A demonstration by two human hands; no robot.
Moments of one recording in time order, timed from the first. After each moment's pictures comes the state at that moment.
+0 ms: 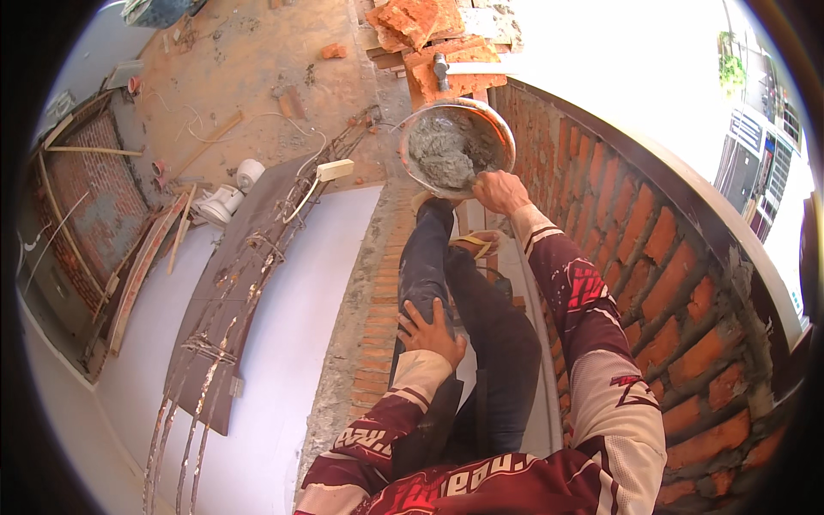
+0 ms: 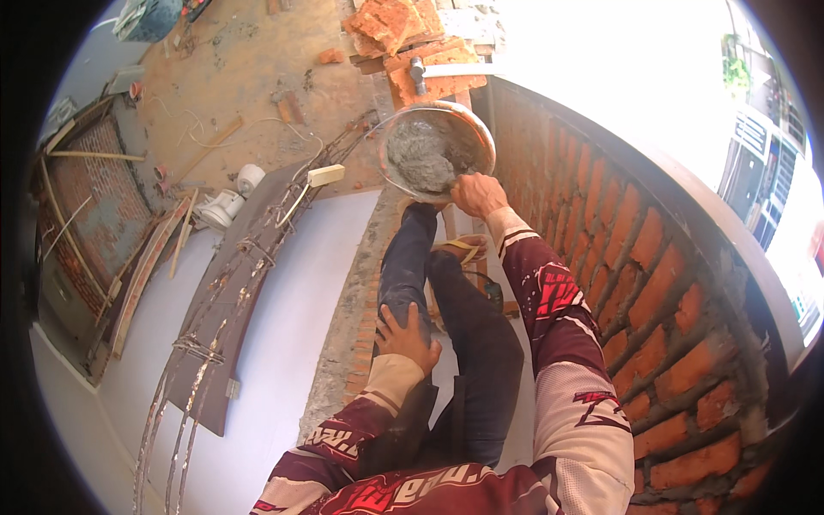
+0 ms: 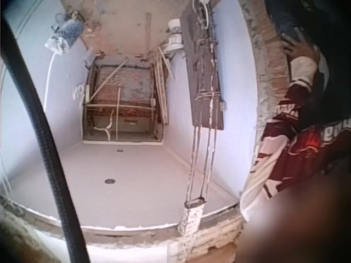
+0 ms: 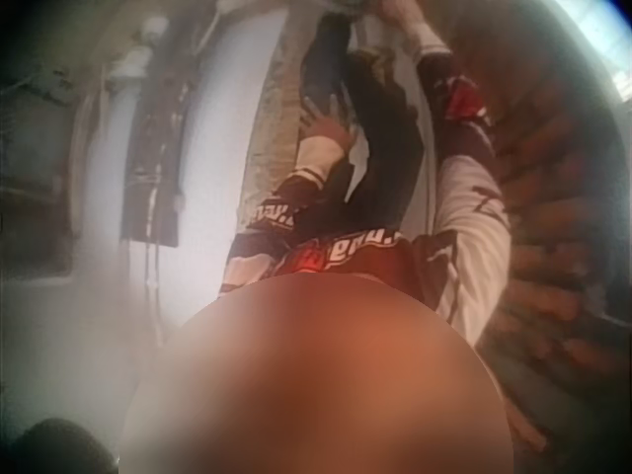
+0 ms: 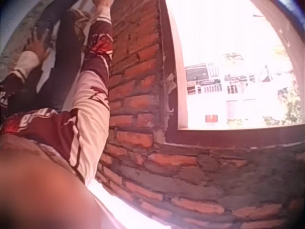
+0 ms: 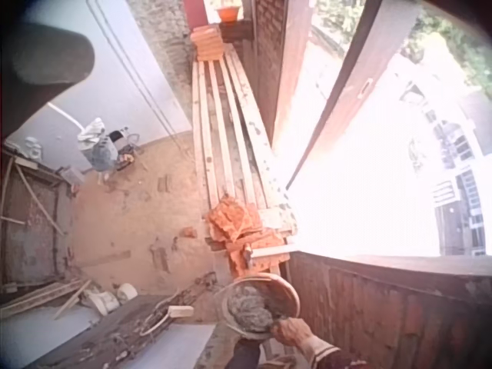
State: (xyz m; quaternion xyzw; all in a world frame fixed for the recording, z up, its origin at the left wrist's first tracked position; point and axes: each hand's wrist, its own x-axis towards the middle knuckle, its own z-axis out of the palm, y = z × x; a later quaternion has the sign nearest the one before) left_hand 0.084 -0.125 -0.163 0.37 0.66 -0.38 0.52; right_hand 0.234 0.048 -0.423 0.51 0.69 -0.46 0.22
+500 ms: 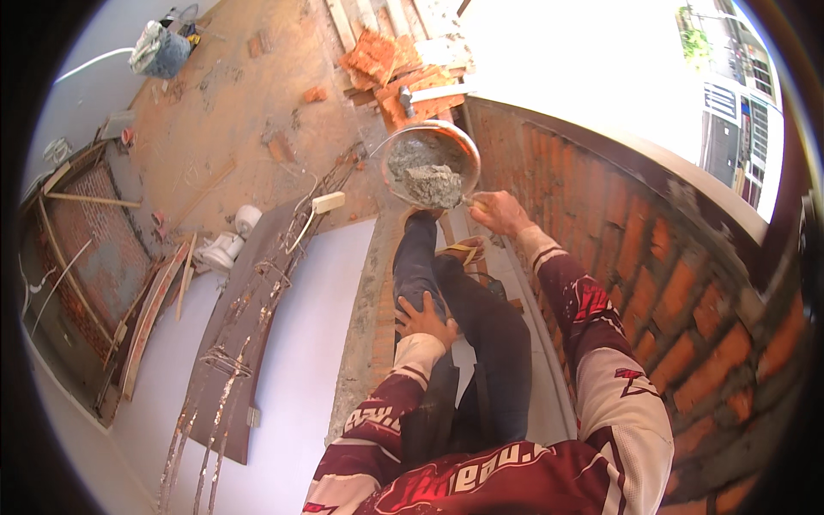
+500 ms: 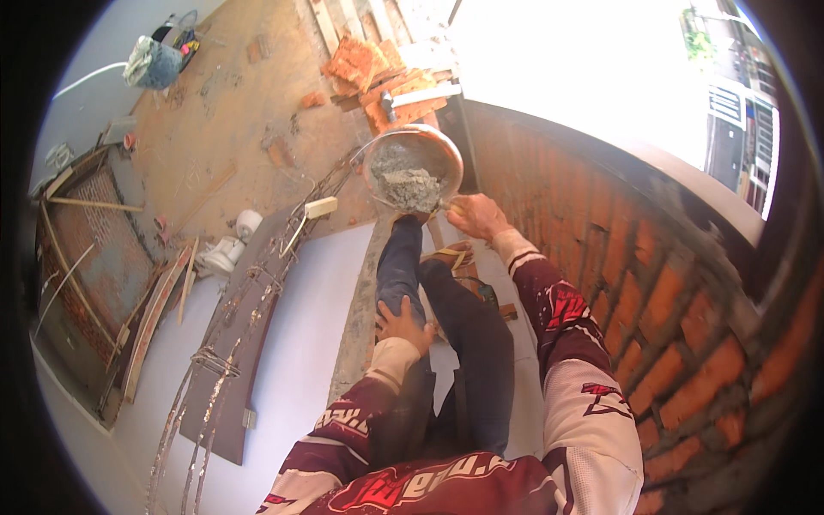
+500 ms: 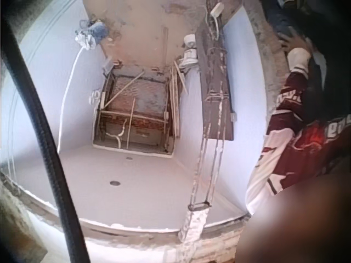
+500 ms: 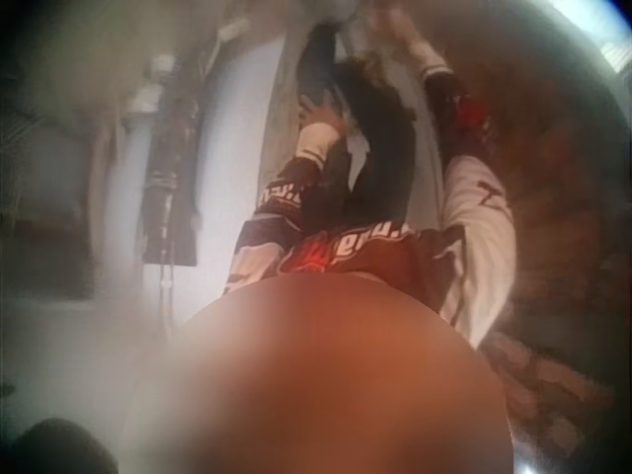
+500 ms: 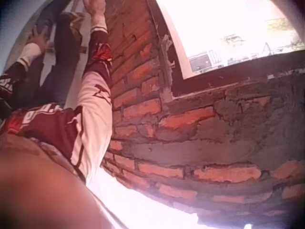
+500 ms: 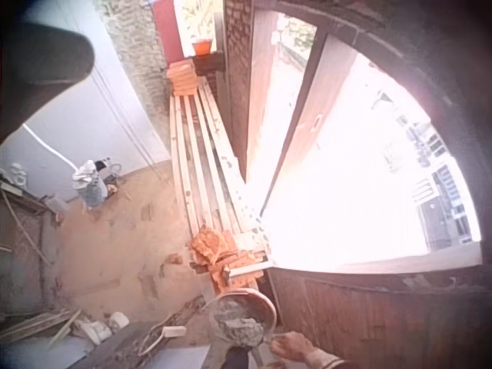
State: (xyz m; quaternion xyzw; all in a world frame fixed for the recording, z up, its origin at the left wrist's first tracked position) left_hand 0.083 -0.124 -0.162 0.37 0.67 -0.37 0.52; right_hand 0.284 0.039 -0.314 0.57 0.62 -0.54 0.04
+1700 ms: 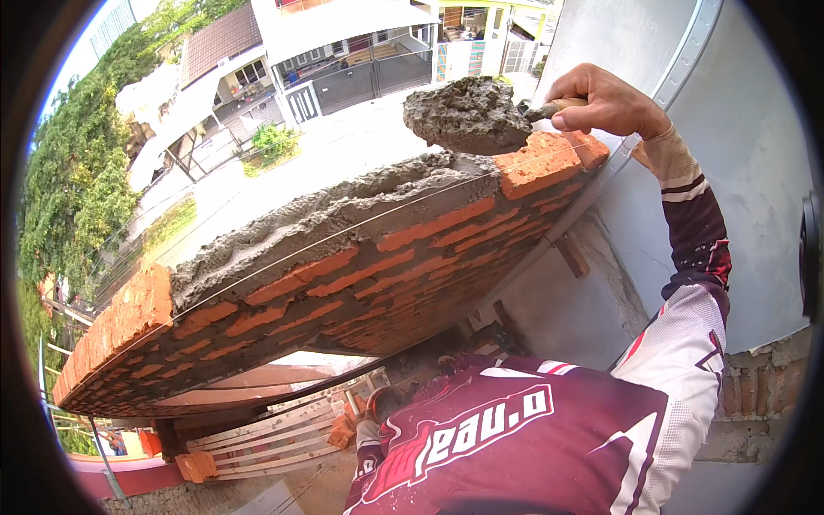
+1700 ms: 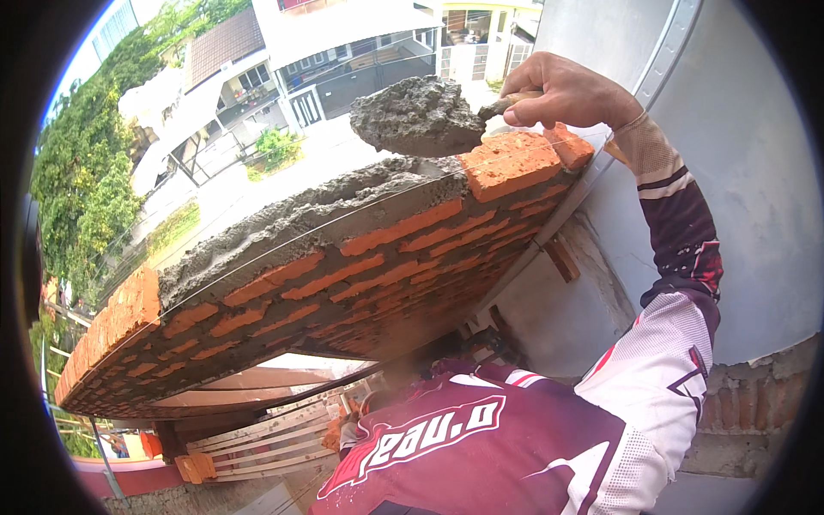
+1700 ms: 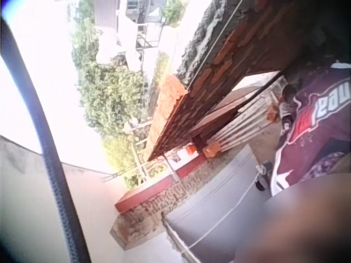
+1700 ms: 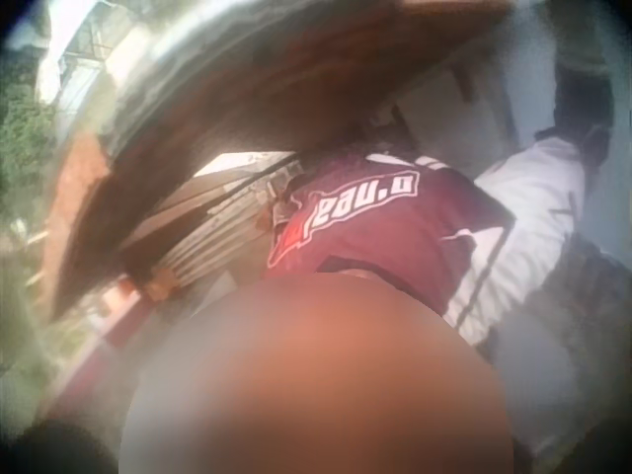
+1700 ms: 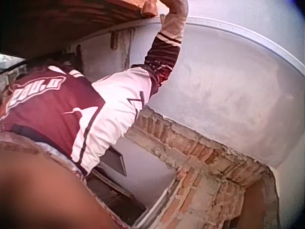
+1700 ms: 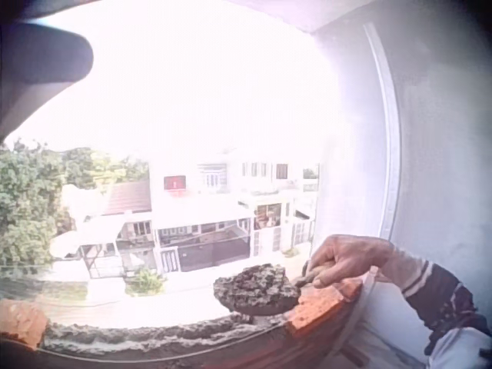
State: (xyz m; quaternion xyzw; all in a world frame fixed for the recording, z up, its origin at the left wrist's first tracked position) left_hand 0.123 0.119 -0.054 0.72 0.46 -0.22 0.46; right_hand 0.500 -0.398 0.680 0.94 0.26 -0.06 -0.22
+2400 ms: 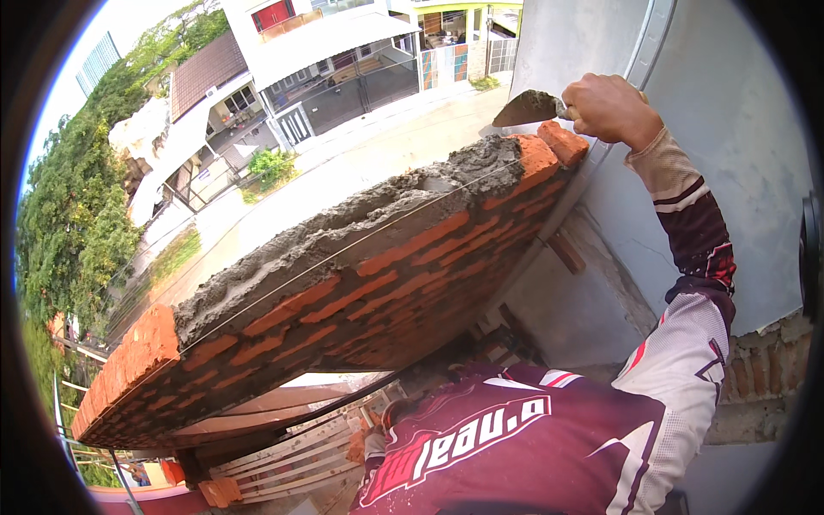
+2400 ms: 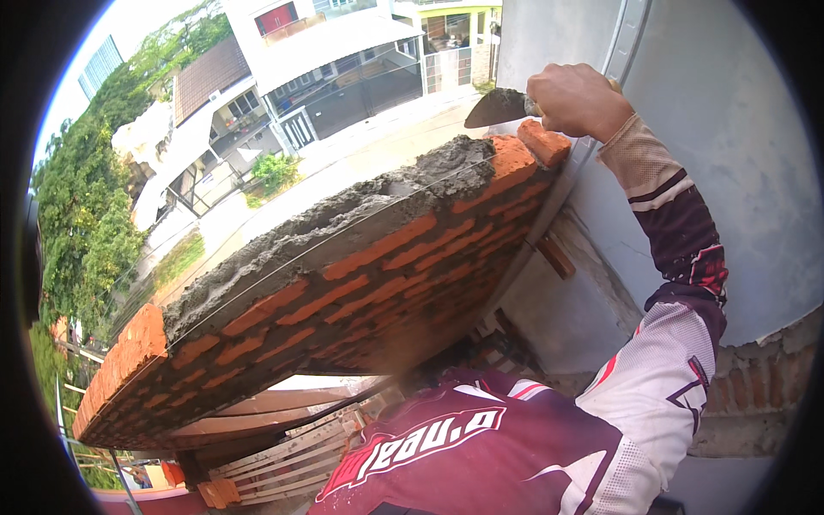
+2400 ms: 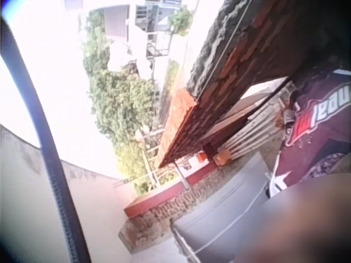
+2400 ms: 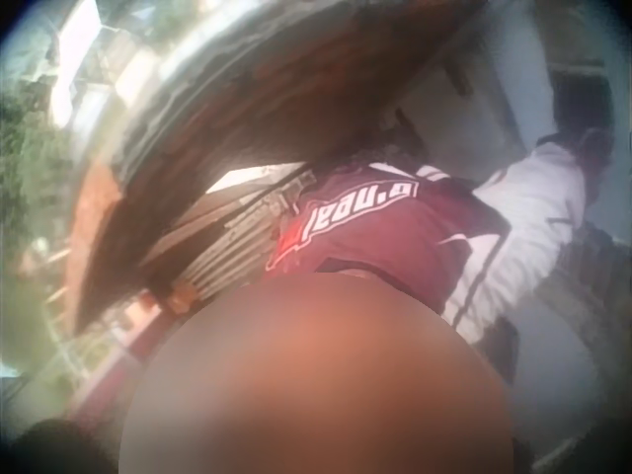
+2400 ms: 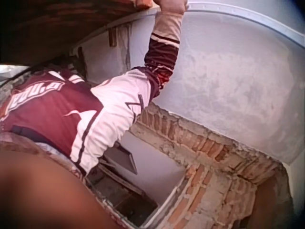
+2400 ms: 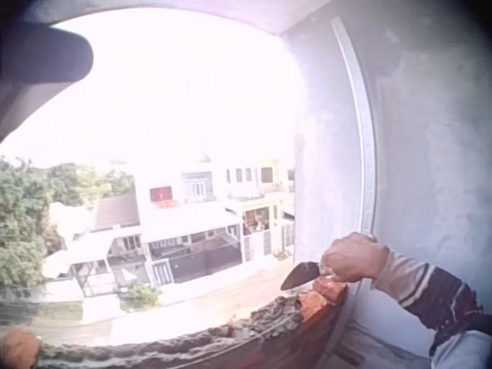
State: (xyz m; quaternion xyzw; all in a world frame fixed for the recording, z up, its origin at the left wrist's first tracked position) left_hand 0.130 0.128 -0.046 0.75 0.45 -0.27 0.41; right_hand 0.476 -0.440 0.670 0.97 0.04 0.06 0.22
